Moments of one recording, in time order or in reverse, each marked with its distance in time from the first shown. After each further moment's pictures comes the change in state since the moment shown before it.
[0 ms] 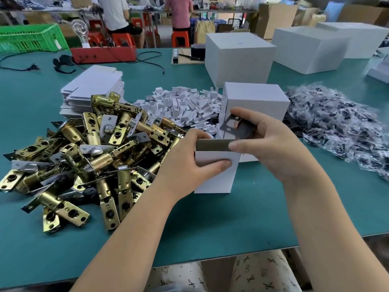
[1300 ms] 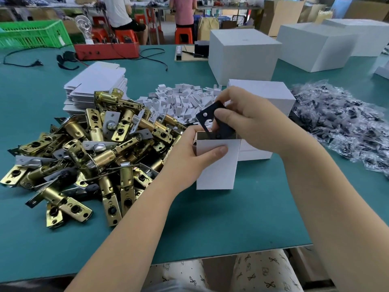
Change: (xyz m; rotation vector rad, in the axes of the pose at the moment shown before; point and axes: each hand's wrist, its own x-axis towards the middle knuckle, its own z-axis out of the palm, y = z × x) left_hand 0.009 -0.007 0.004 -0.386 -0.045 -0.109; right_hand 0.026 -0.040 0.022 -0.641 -0.139 -0.109
